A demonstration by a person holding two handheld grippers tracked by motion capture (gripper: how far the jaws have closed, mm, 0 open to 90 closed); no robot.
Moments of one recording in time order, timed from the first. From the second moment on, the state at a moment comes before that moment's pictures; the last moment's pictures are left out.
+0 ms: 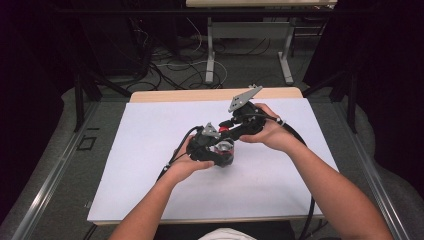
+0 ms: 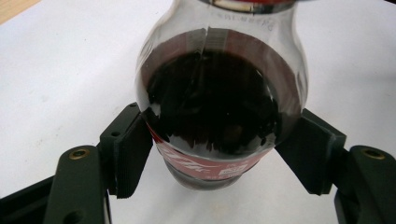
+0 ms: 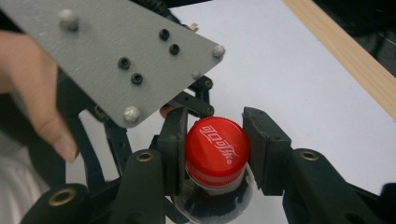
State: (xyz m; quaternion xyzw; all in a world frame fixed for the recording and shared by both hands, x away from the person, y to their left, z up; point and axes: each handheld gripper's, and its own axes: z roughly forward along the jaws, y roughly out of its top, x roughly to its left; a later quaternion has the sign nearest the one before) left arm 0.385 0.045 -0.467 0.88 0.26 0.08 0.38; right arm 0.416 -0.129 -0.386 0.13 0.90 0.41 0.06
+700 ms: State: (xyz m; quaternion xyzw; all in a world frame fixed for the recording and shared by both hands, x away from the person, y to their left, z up) left arm 0.389 0.050 -0.464 0.87 0.29 0.10 0.38; right arm 0.401 -0.130 -0.377 0.26 0.86 0.43 0.11
